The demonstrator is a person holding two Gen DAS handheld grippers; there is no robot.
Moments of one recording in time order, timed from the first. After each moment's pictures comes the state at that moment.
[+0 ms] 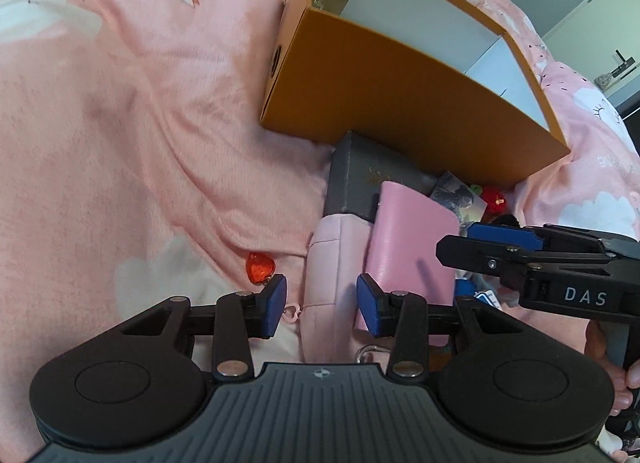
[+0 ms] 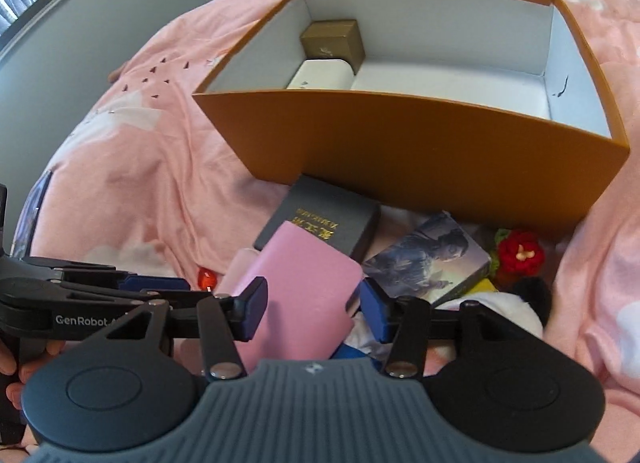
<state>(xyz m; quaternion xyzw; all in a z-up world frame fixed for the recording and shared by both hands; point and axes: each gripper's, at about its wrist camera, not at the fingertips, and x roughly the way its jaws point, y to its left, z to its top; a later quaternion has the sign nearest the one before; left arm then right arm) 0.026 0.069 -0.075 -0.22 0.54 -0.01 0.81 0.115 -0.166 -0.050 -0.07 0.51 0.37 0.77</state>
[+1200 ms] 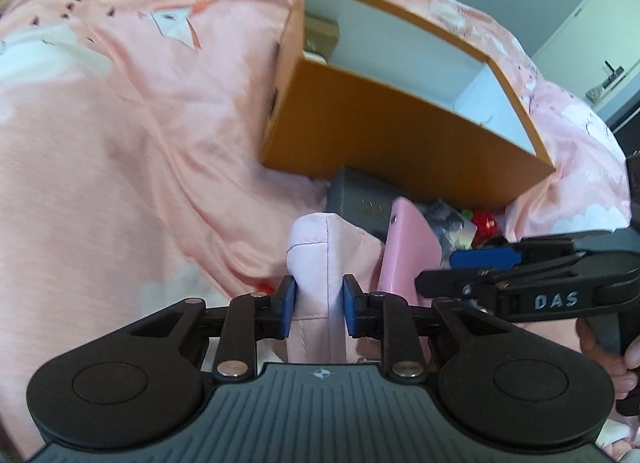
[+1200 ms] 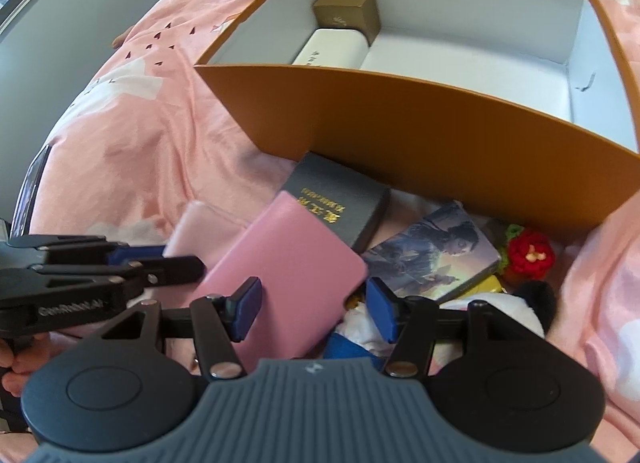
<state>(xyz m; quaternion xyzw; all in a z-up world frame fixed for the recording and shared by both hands) 0.021 0.073 -0.055 -0.21 0.49 0.00 0.85 0.125 -0.153 -0.052 -0.10 0.55 0.39 0.73</state>
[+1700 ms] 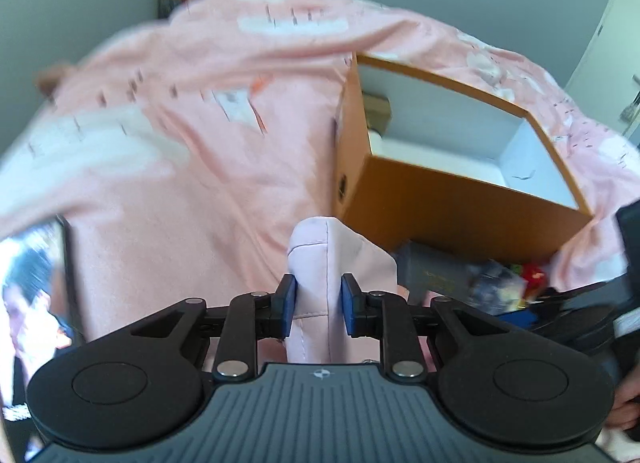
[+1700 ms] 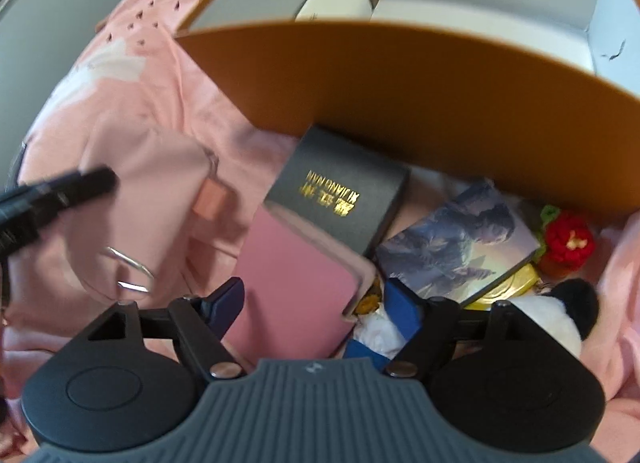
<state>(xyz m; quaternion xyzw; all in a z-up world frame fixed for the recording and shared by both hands) 0.016 0.098 -0.030 -0.17 0.44 0.07 0.88 0.128 -0.128 -0.081 -0.11 0.58 0.38 0.71</state>
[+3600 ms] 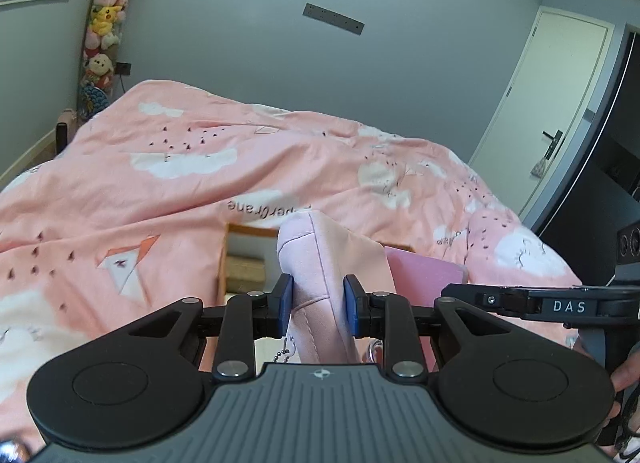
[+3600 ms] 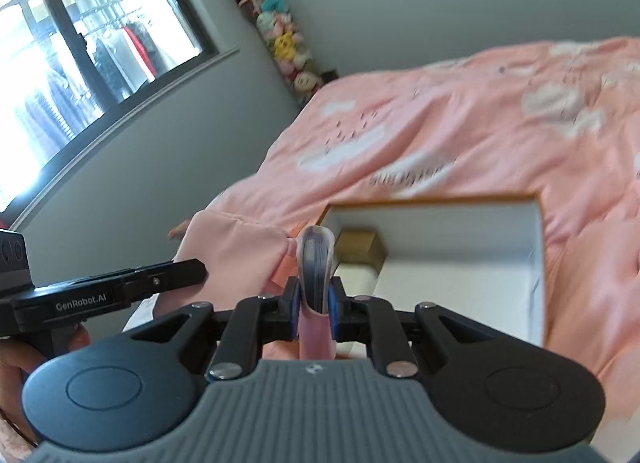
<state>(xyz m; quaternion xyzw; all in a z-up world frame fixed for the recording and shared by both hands) 0.100 0.075 0.084 -0.16 0.30 -0.04 0.94 0.185 -0.206 0.092 0.06 0.36 0.43 0.82</state>
